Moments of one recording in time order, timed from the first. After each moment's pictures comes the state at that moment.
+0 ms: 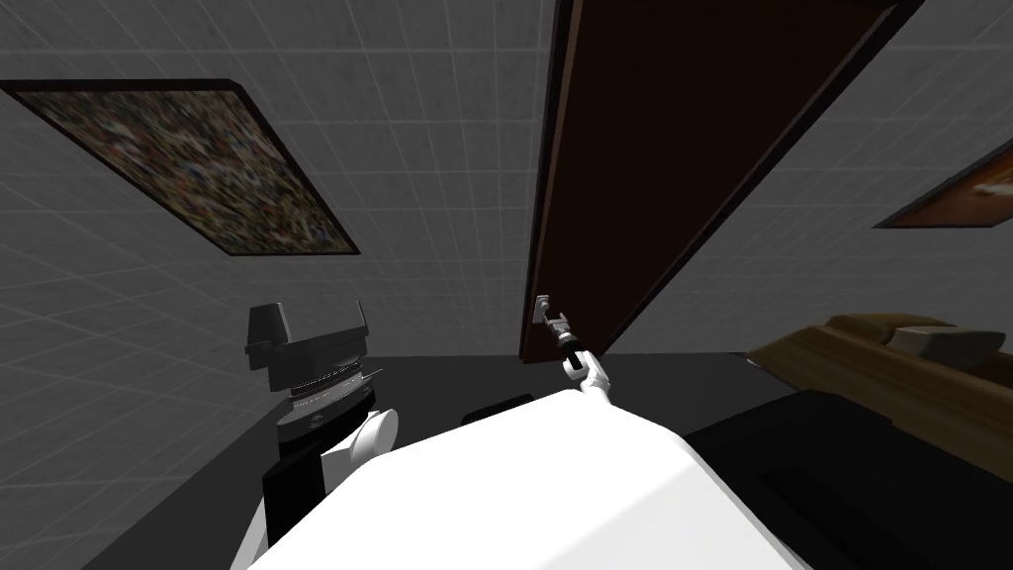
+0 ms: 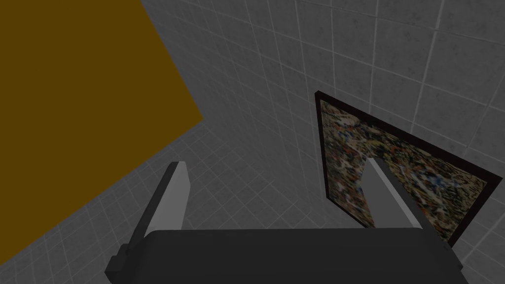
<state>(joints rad) 0.10 -0.06 -0.40 -1.36 0.81 -0.41 0.76</state>
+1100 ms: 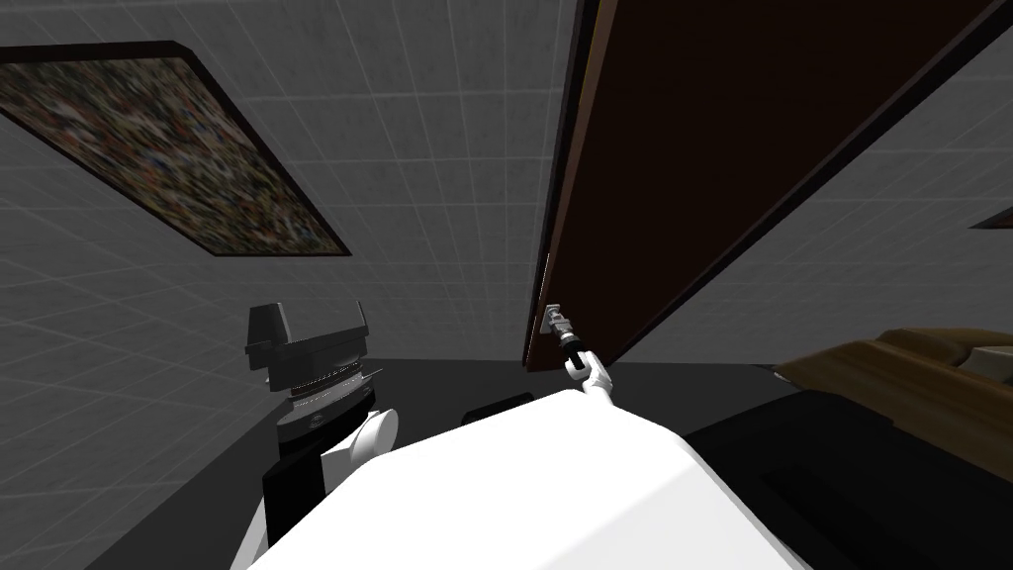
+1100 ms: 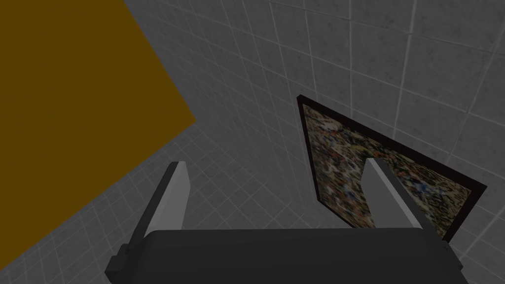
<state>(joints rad) 0.10 -0.07 -0.42 -1.35 0.80 -0.42 0.75</state>
